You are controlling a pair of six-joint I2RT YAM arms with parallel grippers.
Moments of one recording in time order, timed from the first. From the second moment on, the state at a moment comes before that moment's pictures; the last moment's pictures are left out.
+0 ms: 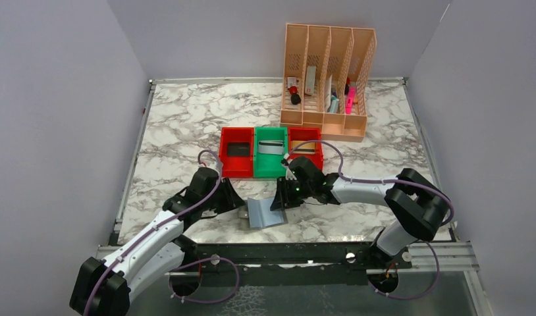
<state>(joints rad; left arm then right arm) -0.51 0.81 0.36 -0.35 0.22 -0.81 0.88 1.58 0.72 0.03 -0.35 0.73</state>
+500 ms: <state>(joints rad) -0.53 0.83 0.34 -0.31 0.21 -0.81 0.88 1.59 0.74 -0.02 -0.30 0.71</state>
